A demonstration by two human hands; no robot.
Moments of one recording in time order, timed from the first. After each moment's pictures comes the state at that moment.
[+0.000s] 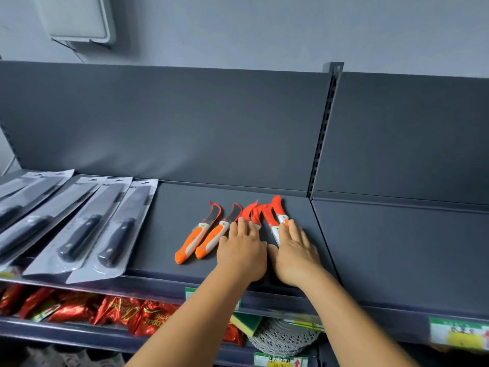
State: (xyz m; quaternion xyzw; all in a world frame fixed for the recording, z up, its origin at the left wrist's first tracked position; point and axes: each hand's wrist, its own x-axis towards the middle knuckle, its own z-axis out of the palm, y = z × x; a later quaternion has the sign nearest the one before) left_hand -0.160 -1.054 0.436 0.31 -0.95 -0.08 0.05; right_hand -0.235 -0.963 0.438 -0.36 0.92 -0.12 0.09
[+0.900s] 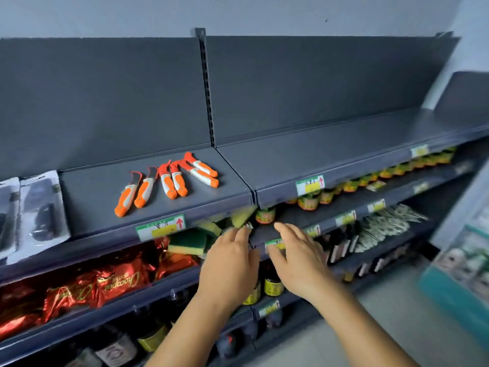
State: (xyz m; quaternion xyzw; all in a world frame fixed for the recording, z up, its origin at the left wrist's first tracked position) left_hand -0.006 -0.905 0.414 0.02 -0.97 -0.19 0.14; right_hand -0.052 -0.771 0.407 -0.16 0.96 -0.24 0.00
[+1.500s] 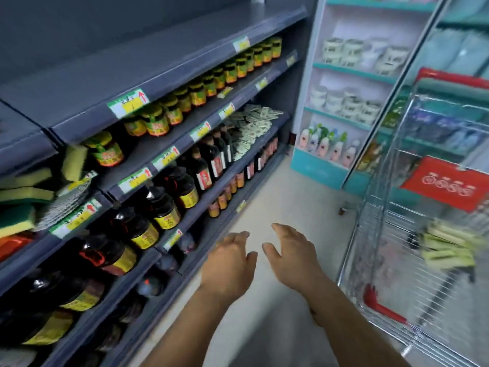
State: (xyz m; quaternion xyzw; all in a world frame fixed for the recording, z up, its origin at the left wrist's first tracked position) left_hand 0.081 -0.675 0.291 -0.19 -0.96 -0.19 -0.12; right_hand 0.114 -0.539 0.286 0.17 0.95 -0.27 0.08
